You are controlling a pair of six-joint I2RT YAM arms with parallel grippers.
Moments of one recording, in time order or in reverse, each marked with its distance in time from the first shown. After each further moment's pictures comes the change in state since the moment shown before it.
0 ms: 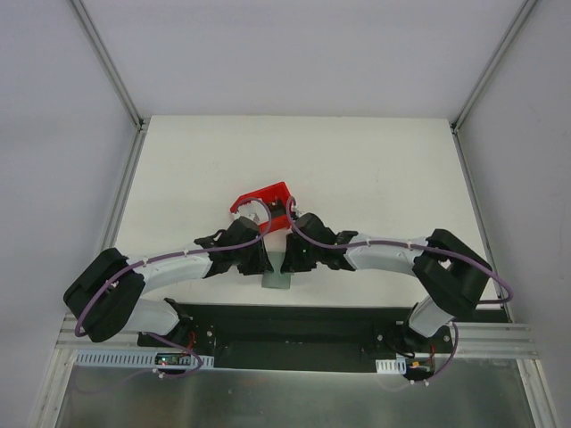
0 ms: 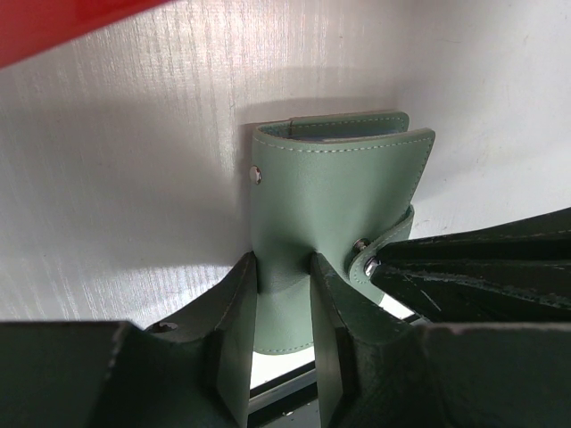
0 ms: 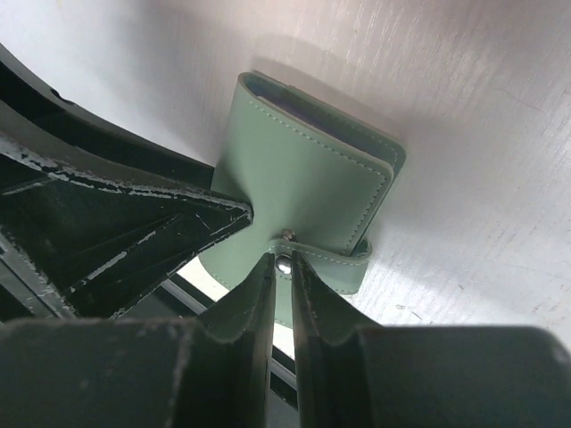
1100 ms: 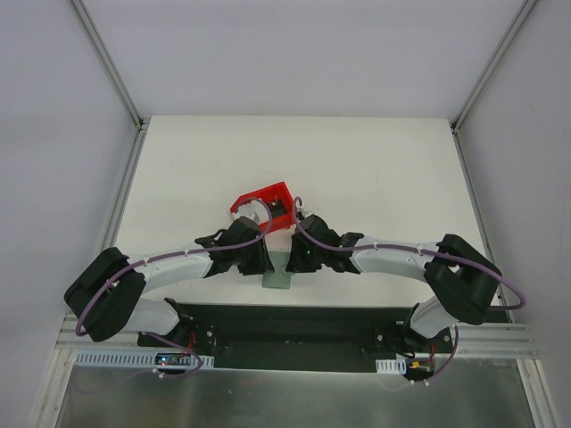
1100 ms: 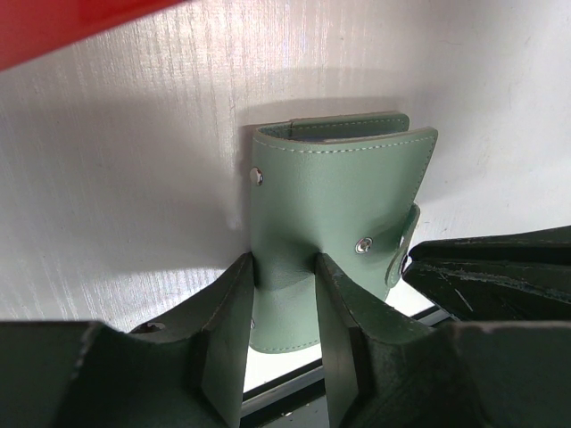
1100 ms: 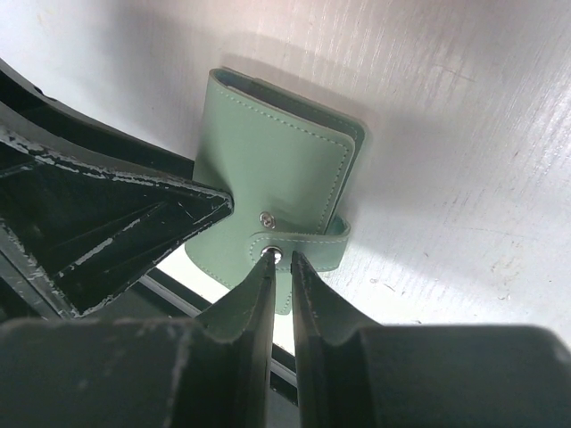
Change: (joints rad) left arm 0.000 0.005 0.006 -0.005 0.002 -0.003; right arm 0.014 -0.063 -0.024 -0.053 0.085 0.026
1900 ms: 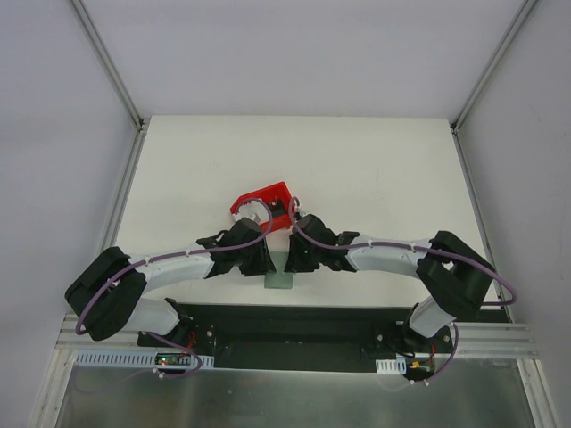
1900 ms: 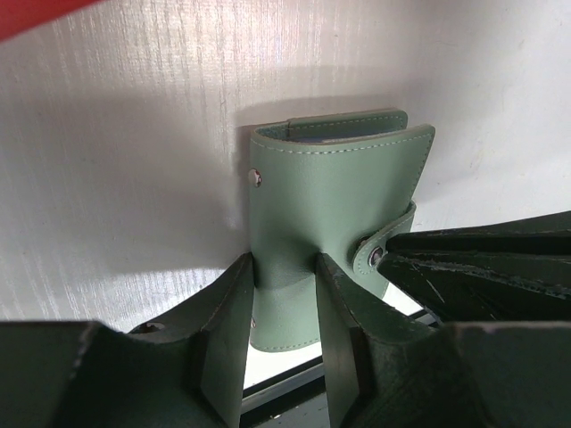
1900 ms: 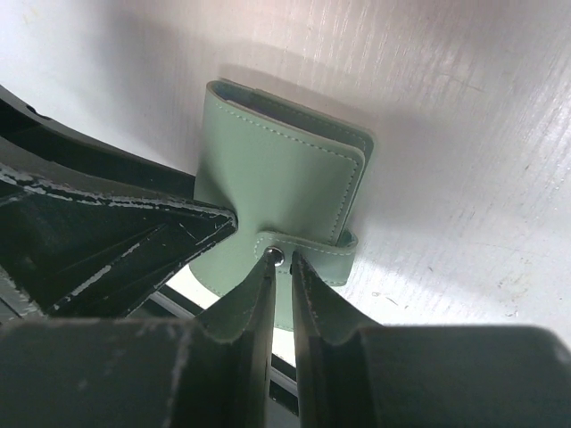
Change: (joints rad) left arm -0.018 0.005 0.002 0.006 -0.001 -0.035; right arm -0.002 0.041 0.017 0.008 -0.012 0.001
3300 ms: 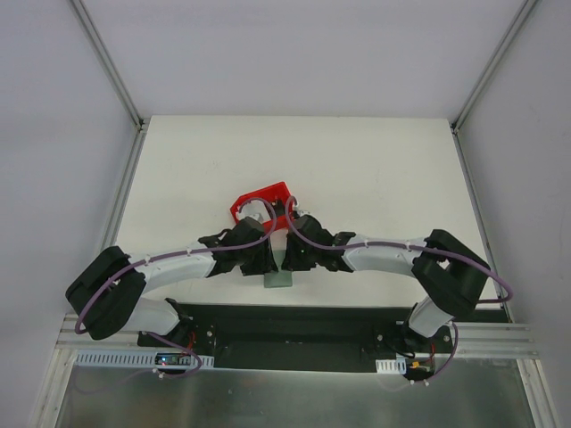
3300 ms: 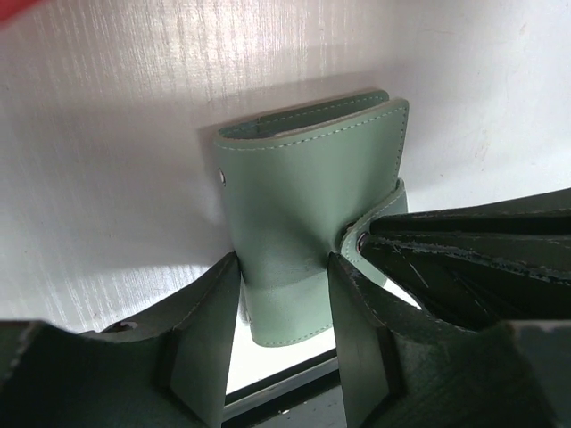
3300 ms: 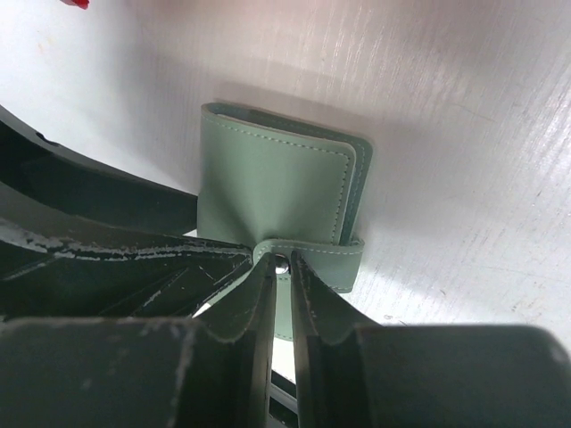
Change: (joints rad) left arm -0.019 0.001 0.029 -0.034 -0.026 0.029; right arm 0.013 0.033 0.026 0.023 0.046 0.011
